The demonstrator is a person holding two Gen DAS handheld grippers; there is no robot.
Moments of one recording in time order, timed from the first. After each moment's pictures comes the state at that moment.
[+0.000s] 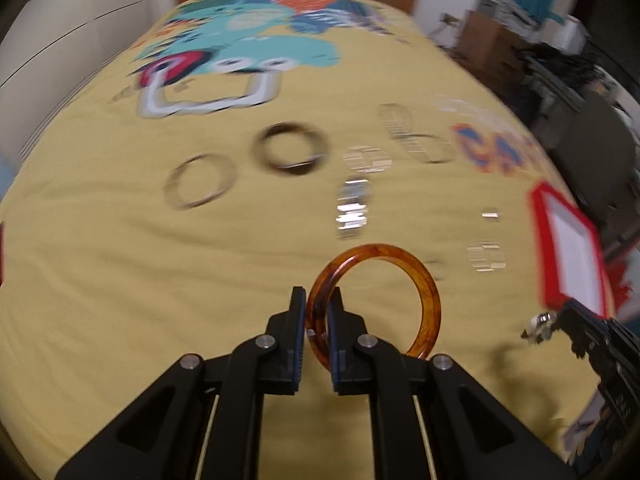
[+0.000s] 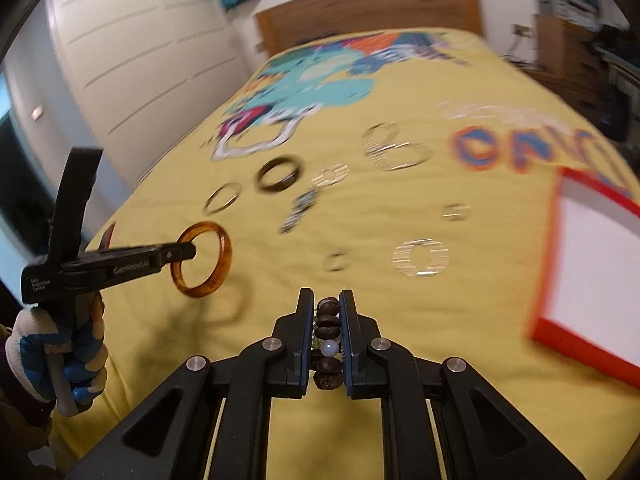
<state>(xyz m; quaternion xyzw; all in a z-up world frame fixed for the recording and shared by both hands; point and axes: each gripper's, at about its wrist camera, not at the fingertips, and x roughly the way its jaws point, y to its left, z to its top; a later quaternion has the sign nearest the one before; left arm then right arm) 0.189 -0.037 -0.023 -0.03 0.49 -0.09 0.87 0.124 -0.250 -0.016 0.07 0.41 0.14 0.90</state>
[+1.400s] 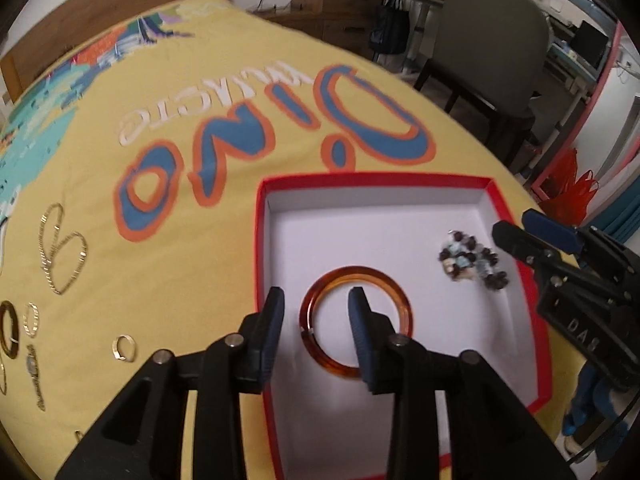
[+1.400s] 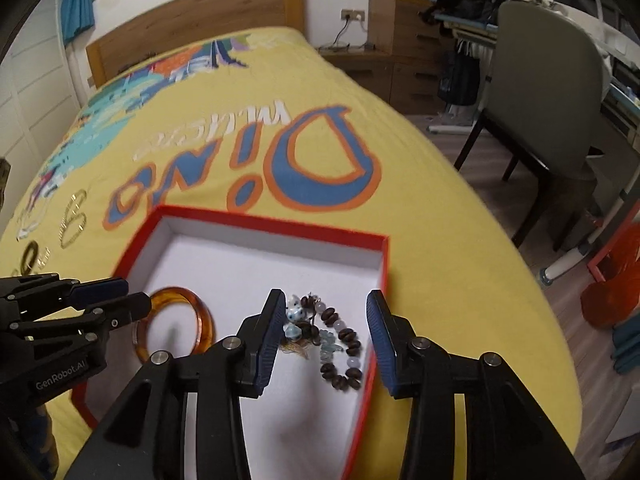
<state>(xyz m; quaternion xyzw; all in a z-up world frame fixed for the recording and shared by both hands) 0.248 -0.384 -0.041 0.11 0.48 -0.27 0.83 0.192 -0.547 -0.034 0.06 0.43 -0.12 0.89</state>
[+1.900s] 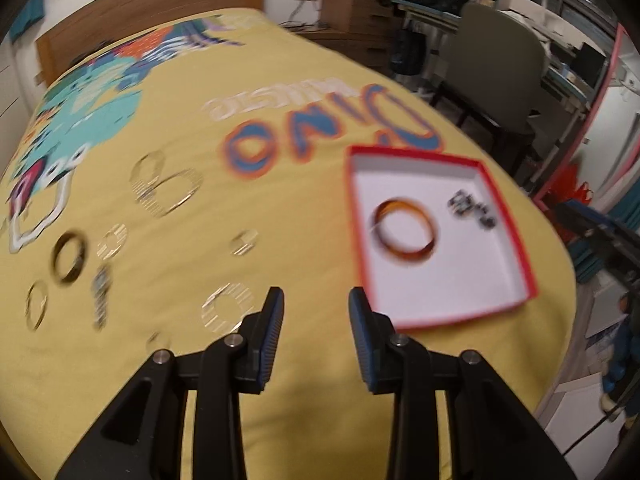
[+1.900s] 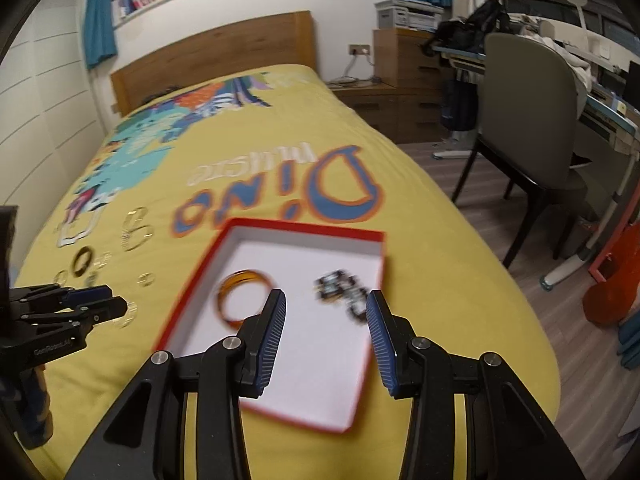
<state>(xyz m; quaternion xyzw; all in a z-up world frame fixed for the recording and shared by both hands) 0.180 -0.249 -0.003 0.09 0.47 -0.24 0.85 0.101 -0.502 0.032 0.07 0.37 -0.09 0.92</state>
